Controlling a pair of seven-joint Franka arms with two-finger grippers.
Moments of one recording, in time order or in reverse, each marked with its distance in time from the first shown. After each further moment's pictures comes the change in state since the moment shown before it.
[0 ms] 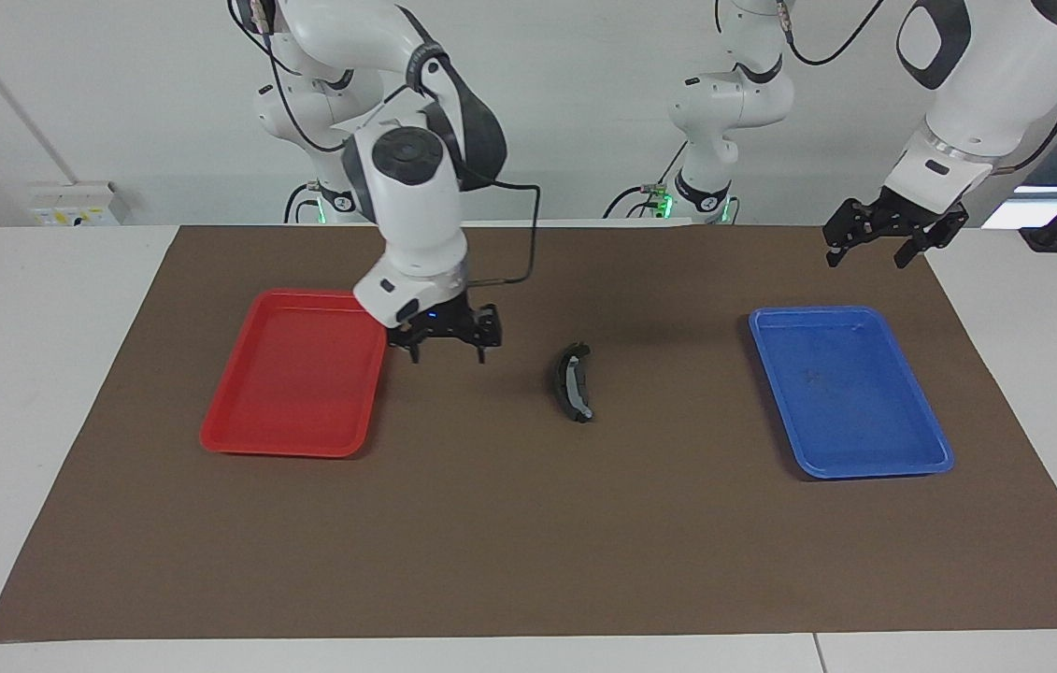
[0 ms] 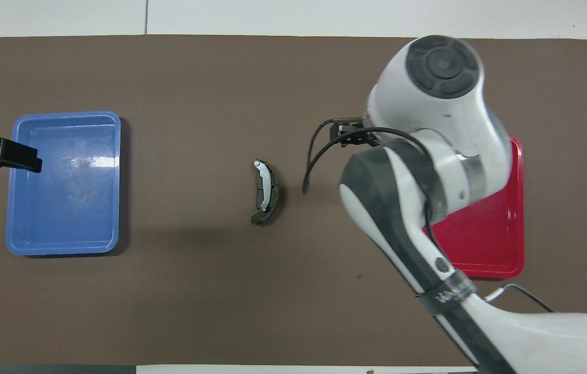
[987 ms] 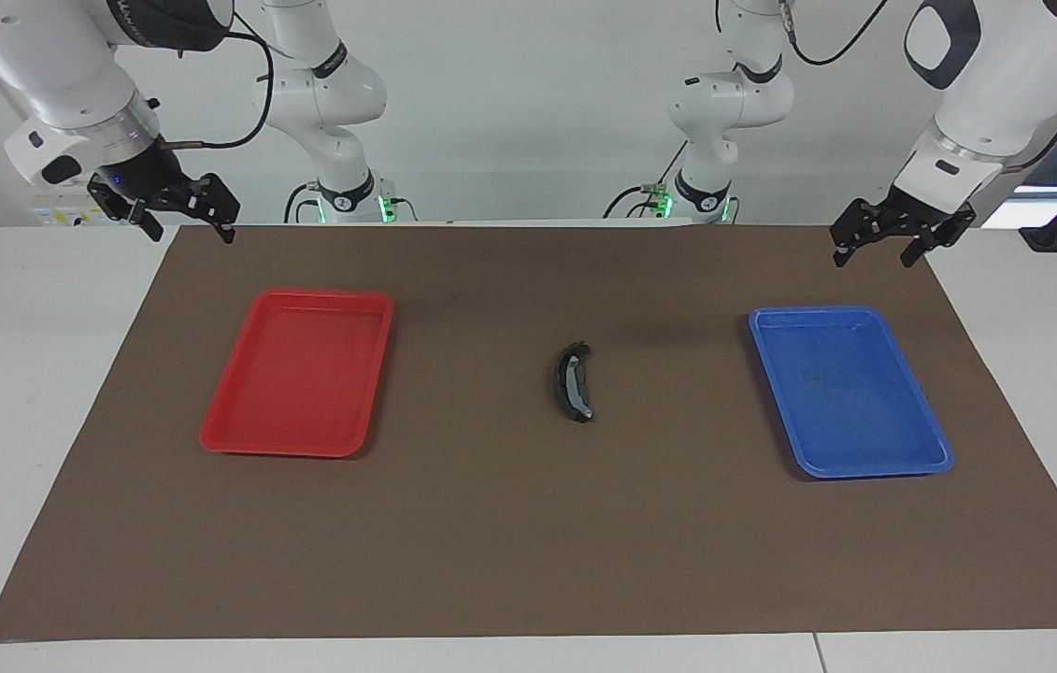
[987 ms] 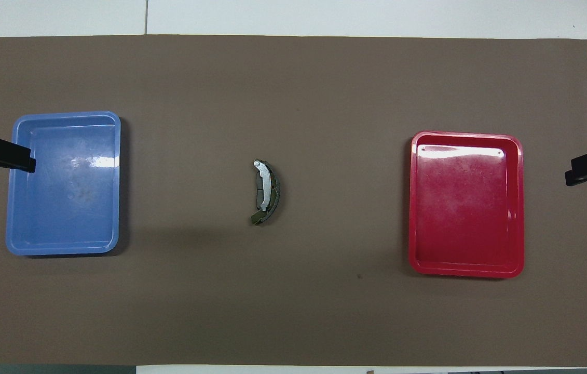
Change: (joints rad) left arm 0.000 0.000 0.017 0.000 0.000 0.000 0.000; right arm -0.367 -0.290 -0.038 -0.055 -0.031 -0.344 -0.385
